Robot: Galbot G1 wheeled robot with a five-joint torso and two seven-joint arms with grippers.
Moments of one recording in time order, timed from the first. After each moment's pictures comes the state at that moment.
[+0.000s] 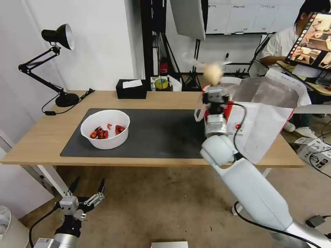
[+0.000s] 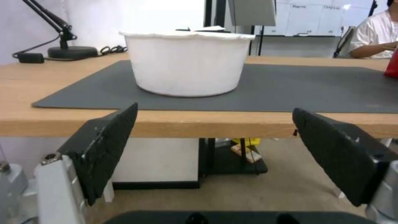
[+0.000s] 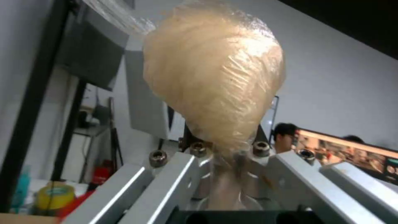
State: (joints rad) left arm 1.88 -1.17 -0.66 -2.06 -0.41 -0.37 0.00; right arm -0.65 1.12 0.00 1.83 0.09 -0.24 0.74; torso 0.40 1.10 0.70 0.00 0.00
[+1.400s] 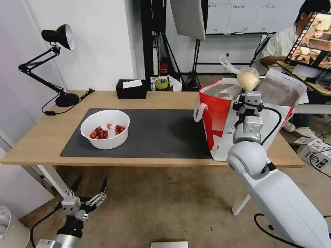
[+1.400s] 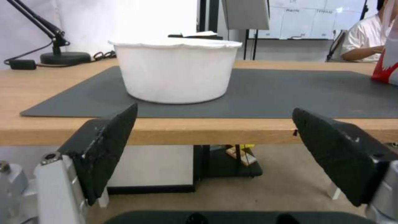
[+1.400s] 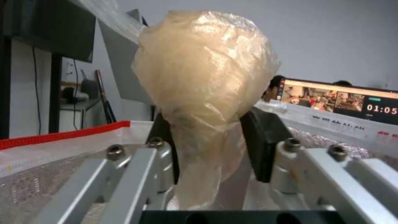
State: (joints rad) left arm 1.89 -1.18 -0.64 -2.09 -0.38 -0.37 0.00; right arm -0.79 1.00 0.12 1.99 0.33 -0.29 0.79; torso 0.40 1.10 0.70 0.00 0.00
